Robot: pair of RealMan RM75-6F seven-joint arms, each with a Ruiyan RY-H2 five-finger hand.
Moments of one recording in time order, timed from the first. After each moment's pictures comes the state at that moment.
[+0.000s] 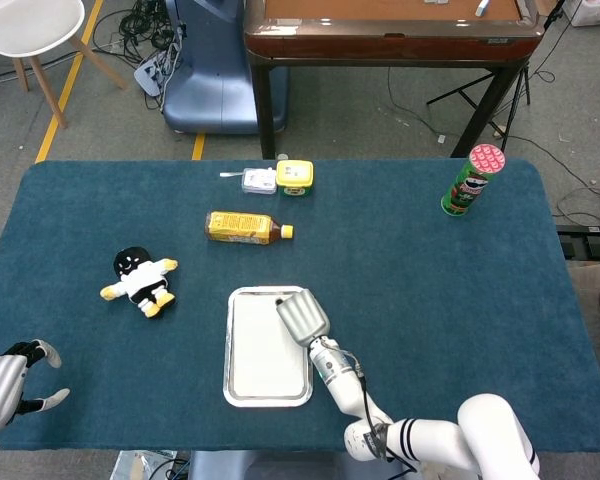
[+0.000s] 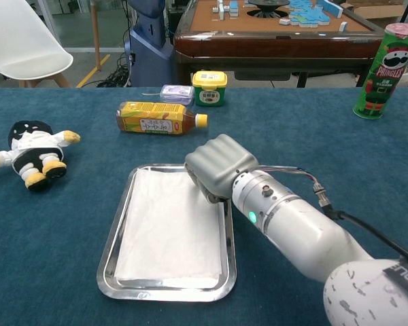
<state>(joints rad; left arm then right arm) -0.07 -1.02 0.02 -1.75 1.50 1.43 0.03 0.87 -2.08 0.21 -1.15 -1.01 1.04 -1.02</state>
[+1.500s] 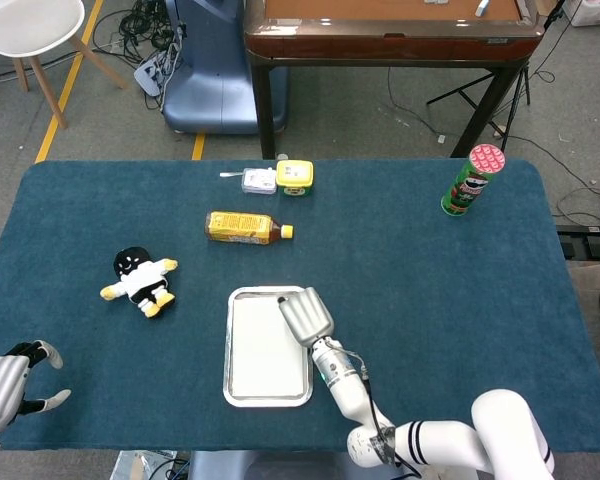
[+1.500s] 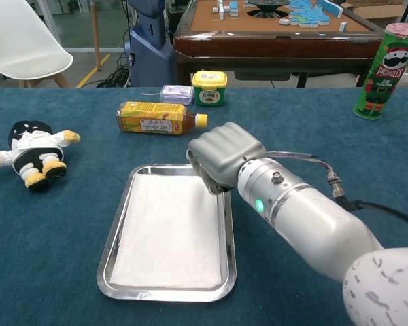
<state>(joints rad) -0.07 -1.02 0.02 -1.74 1.50 1.42 0.04 0.86 -2.00 0.22 -1.34 -0.95 1.11 -1.07</state>
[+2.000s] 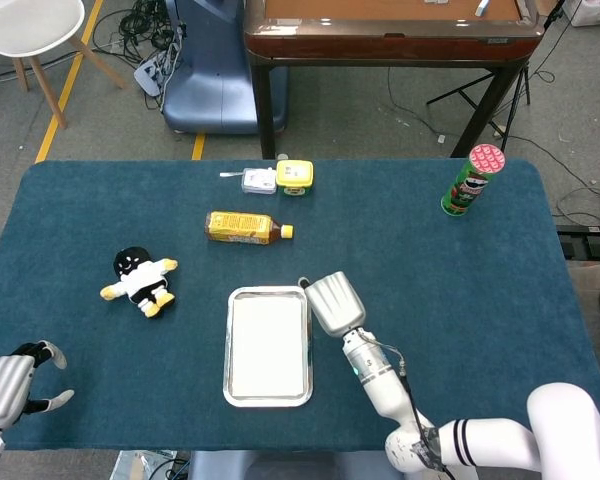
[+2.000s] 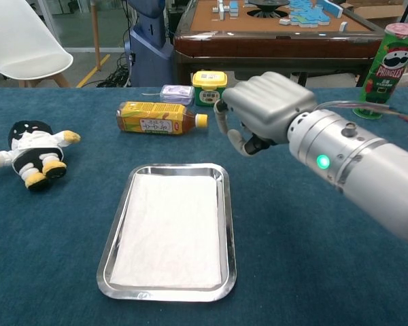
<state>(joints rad) -0.08 -1.04 0.02 -1.74 1.50 1.41 0.06 0.78 -1.75 0.19 -1.63 -1.07 1.23 -1.01</state>
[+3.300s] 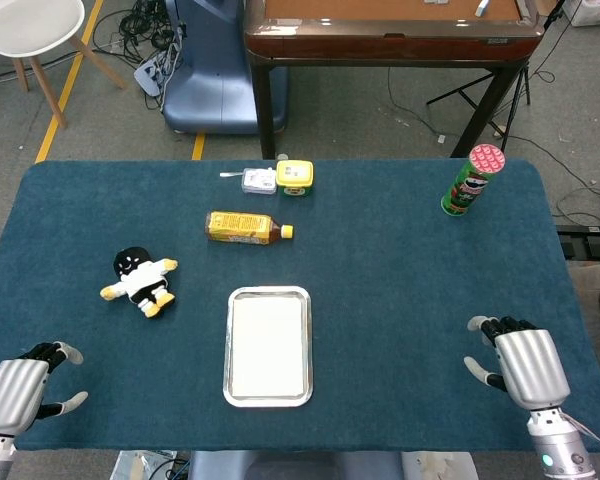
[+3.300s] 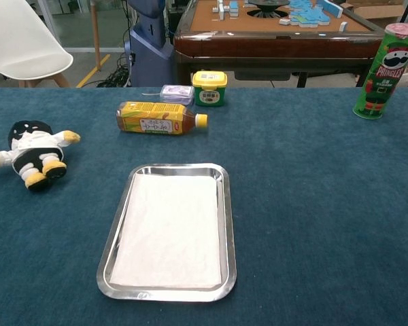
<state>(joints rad) -0.06 -1.08 0.04 -1.75 1.62 1.50 0.10 0.21 -1.11 -0.16 -1.95 -1.52 1.65 -0.43</state>
